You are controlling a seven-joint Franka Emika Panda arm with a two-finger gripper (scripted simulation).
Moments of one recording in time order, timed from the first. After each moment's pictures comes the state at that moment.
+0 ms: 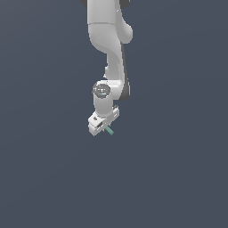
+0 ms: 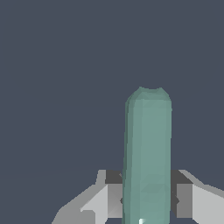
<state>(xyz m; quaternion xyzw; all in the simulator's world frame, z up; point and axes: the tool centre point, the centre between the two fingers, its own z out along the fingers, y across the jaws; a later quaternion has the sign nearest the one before) -0.066 -0.048 0.014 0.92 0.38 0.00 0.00</state>
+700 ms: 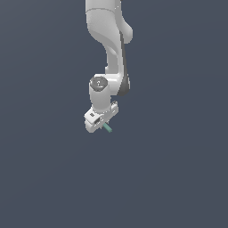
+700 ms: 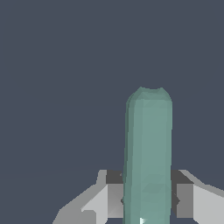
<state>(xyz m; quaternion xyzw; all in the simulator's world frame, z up) -0.059 -0.057 0.054 0.92 0.38 0.00 0.00</state>
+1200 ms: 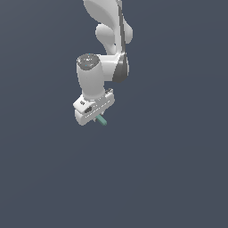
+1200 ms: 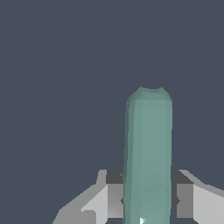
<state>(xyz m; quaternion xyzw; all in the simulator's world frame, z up) -0.044 -0.079 0.147 0.92 0.38 0.00 0.00</state>
